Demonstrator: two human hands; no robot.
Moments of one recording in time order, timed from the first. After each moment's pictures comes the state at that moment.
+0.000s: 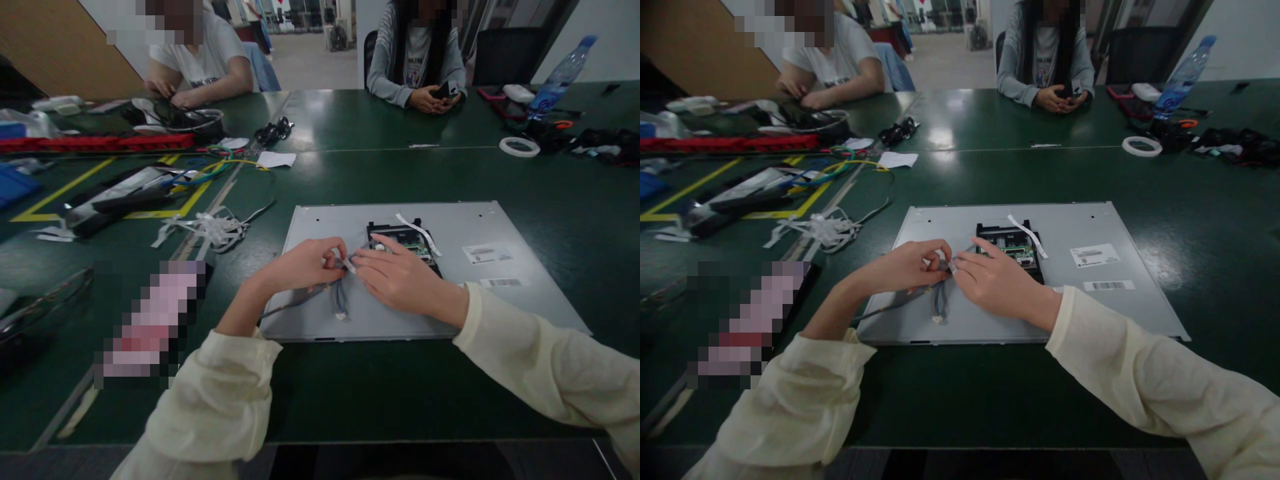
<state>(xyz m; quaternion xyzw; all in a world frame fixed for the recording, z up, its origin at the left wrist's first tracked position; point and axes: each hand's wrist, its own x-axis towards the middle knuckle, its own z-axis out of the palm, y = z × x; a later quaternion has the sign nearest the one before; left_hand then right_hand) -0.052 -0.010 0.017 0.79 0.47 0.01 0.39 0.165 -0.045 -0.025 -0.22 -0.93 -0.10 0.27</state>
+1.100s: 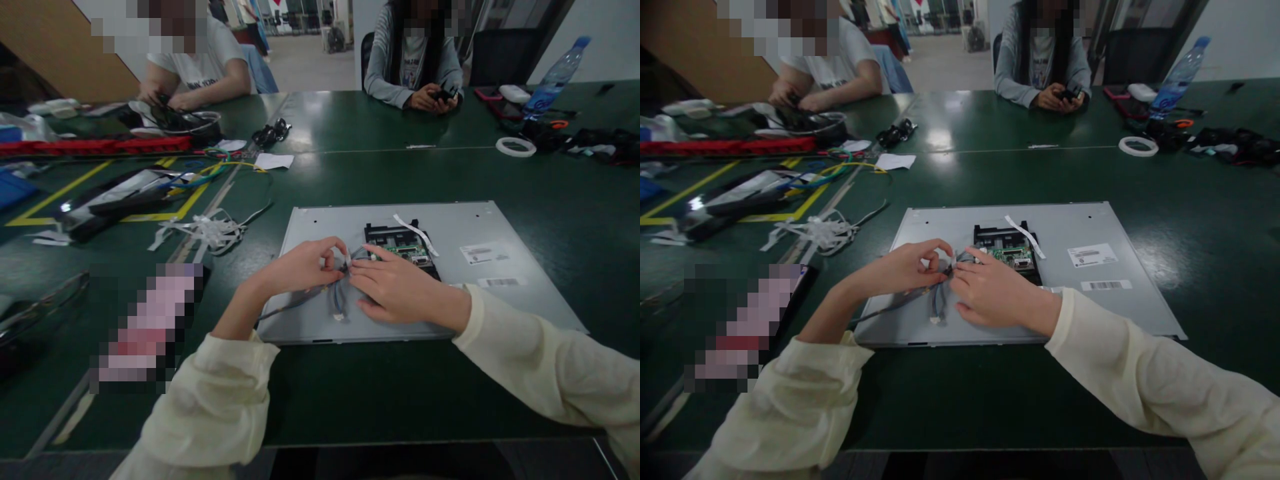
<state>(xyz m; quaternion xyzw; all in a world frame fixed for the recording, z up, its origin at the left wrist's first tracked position) -0.050 -0.007 0.021 0.82 0.46 0.00 0.34 0.163 -0.051 -0.015 -0.22 -0.96 -0.05 0.16</state>
